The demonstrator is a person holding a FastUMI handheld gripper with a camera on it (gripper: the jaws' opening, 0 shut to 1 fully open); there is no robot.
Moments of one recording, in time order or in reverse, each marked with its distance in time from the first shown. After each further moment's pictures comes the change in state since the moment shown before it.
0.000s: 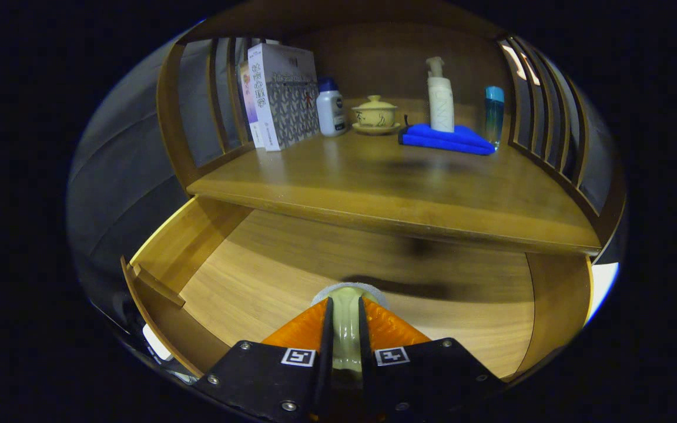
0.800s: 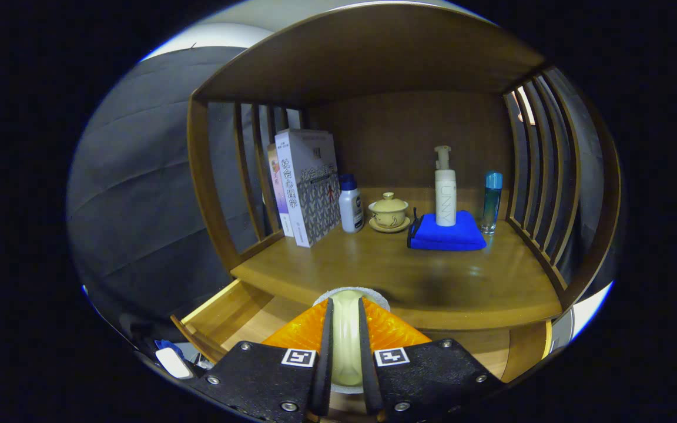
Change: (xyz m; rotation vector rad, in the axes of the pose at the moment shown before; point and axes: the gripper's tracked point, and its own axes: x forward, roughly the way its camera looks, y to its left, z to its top) arm -0.059 0.015 0.128 0.015 -0.311 0.021
